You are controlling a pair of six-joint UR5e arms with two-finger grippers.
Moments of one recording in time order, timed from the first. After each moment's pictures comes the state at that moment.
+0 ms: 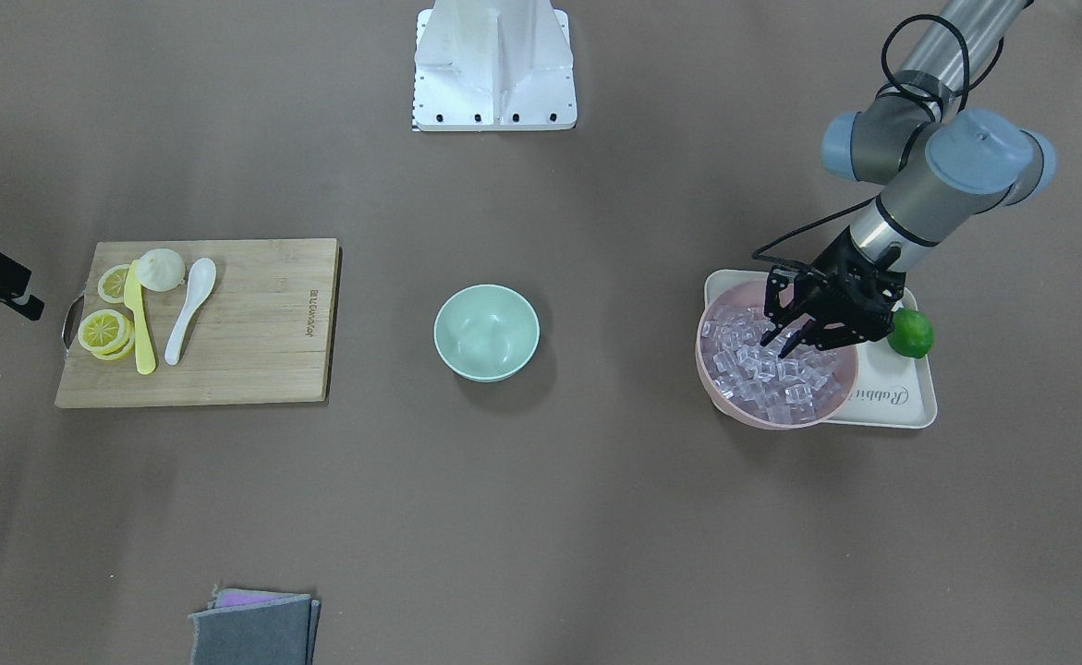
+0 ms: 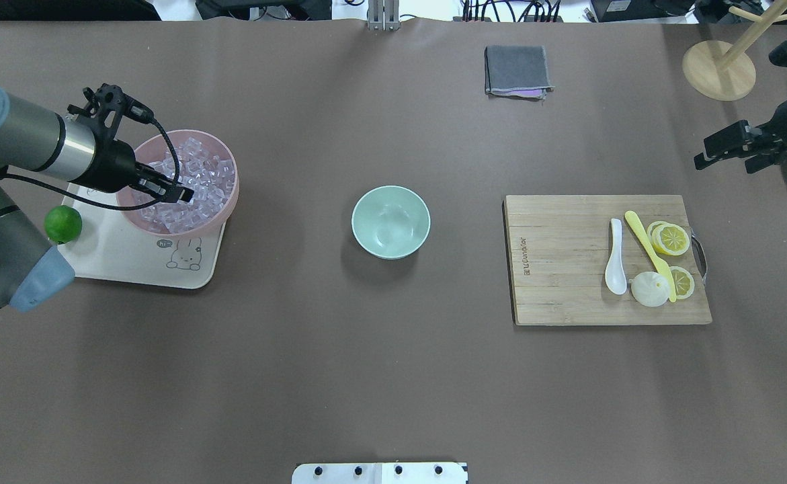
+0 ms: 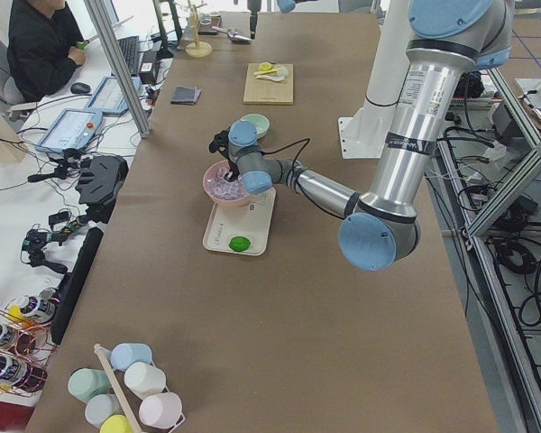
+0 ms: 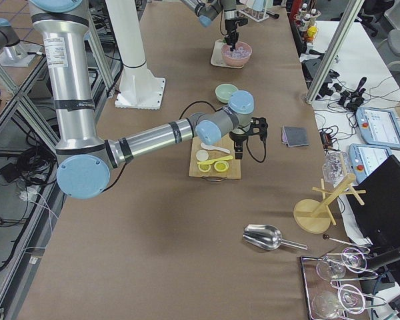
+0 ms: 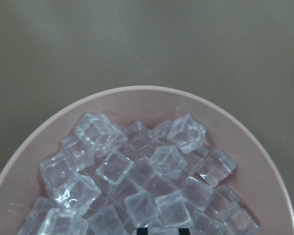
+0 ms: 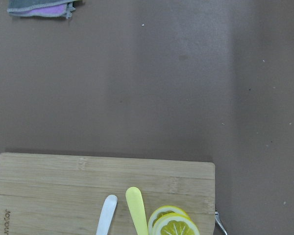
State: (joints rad) left arm -0.88 -1.85 -1.65 -2.30 -2.22 -0.60; right arm 1.18 -1.47 1.79 -1.29 2.36 0.67
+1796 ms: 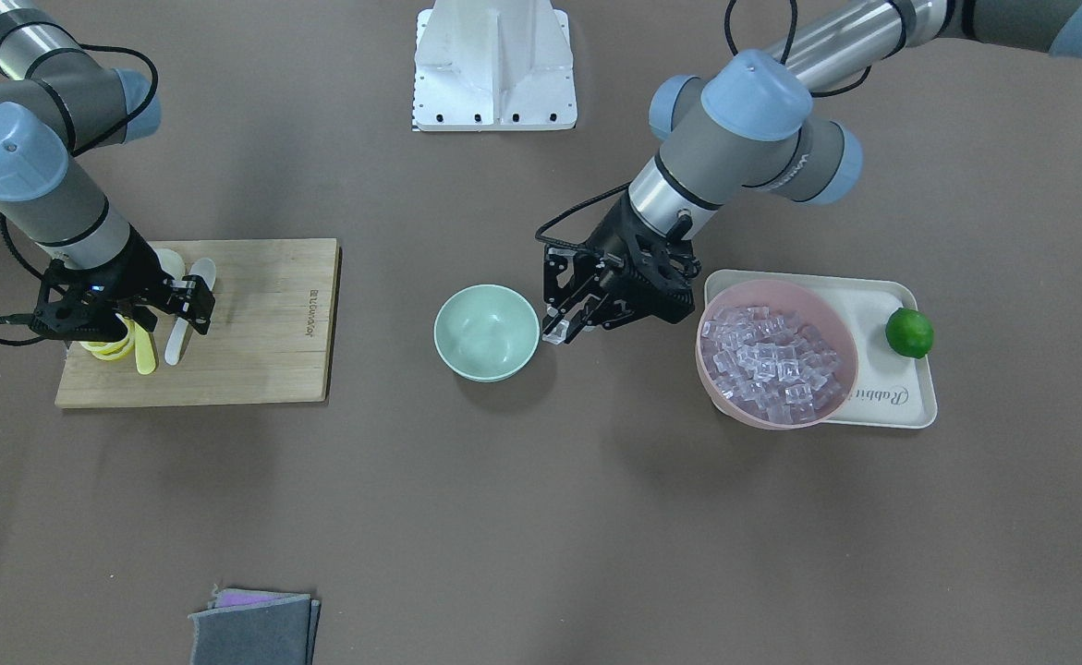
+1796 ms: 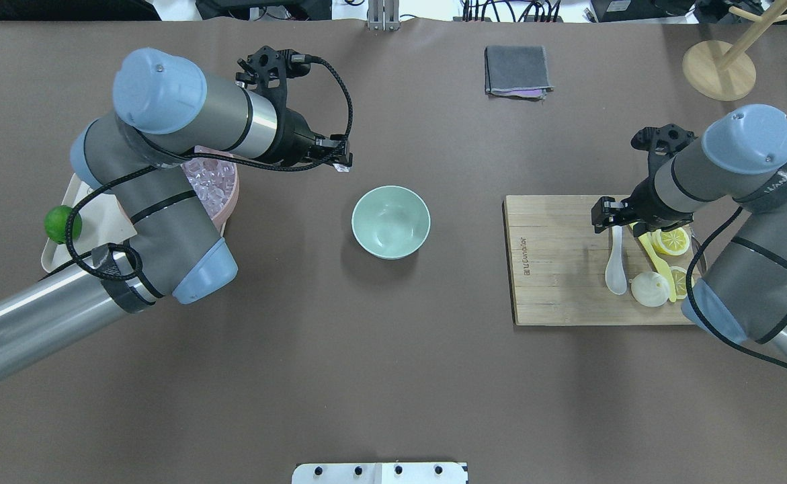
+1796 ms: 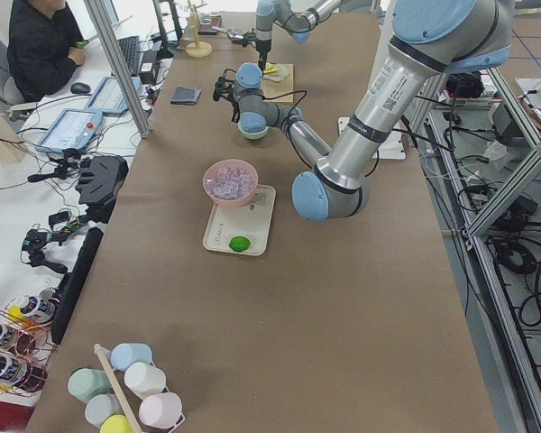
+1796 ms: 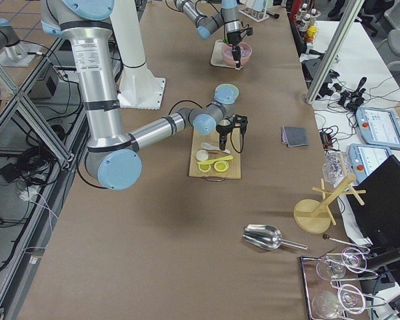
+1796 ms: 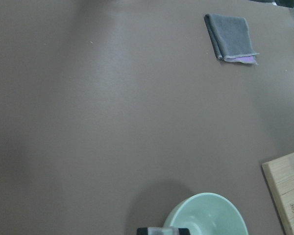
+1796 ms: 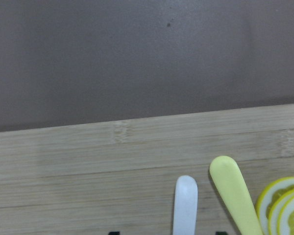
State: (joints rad) left arm -0.71 -2.24 -1.53 -2.25 -1.97 -1.13; right arm 0.81 -1.40 1.75 -1.26 2.06 1.05
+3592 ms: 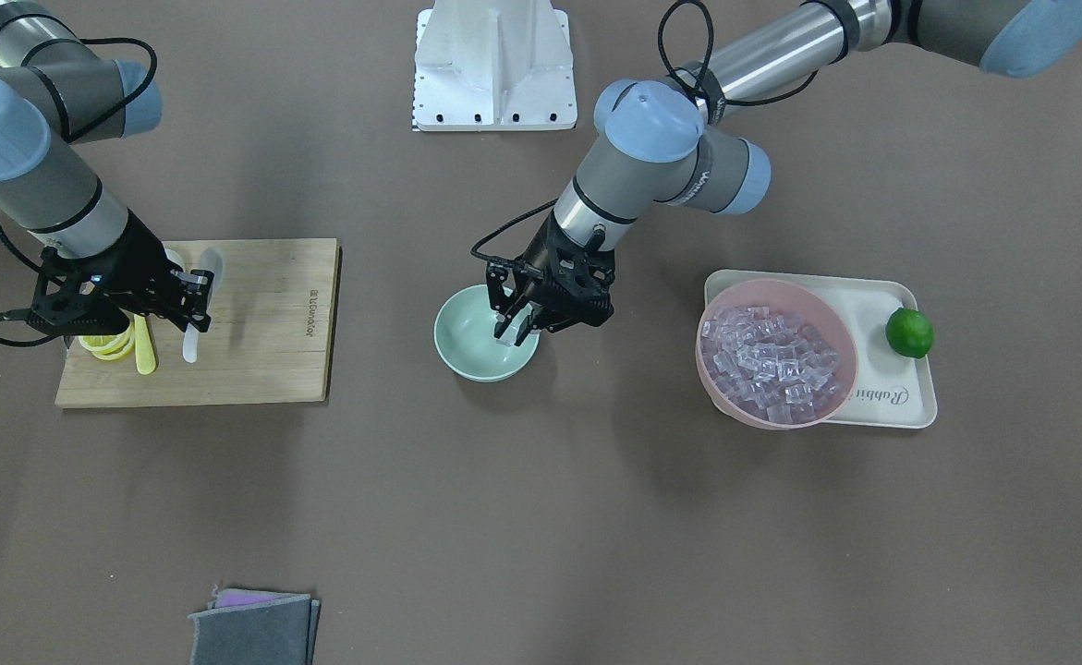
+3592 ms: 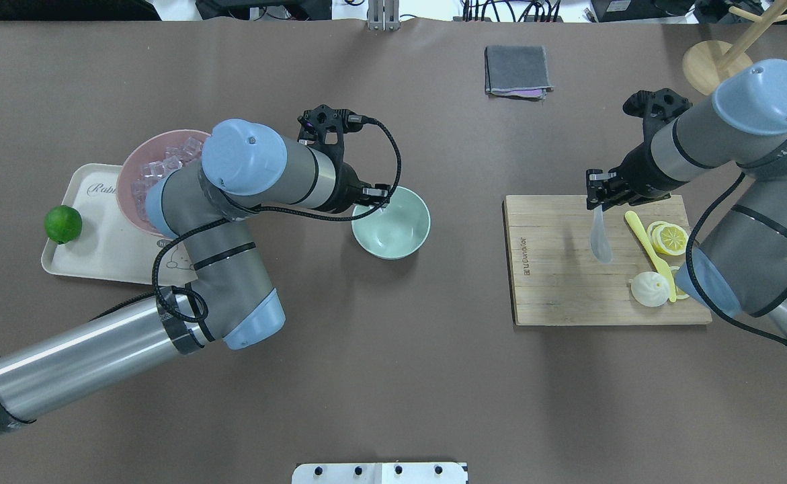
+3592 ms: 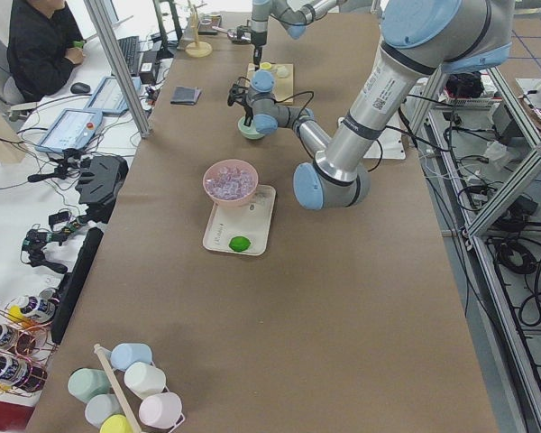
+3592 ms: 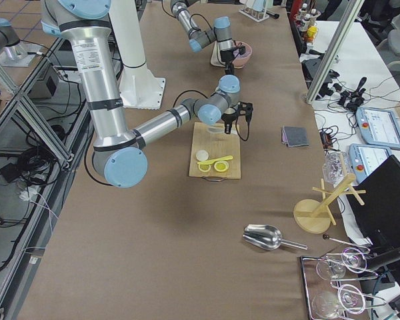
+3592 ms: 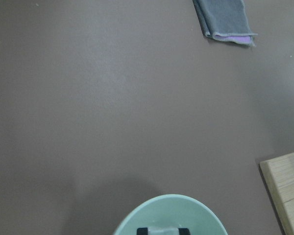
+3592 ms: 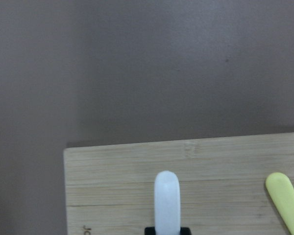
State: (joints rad) left arm -0.57 -2.30 -1.43 -2.25 -1.84 -1.14; right arm 0.88 -1.32 1.79 -1.27 2.15 1.06
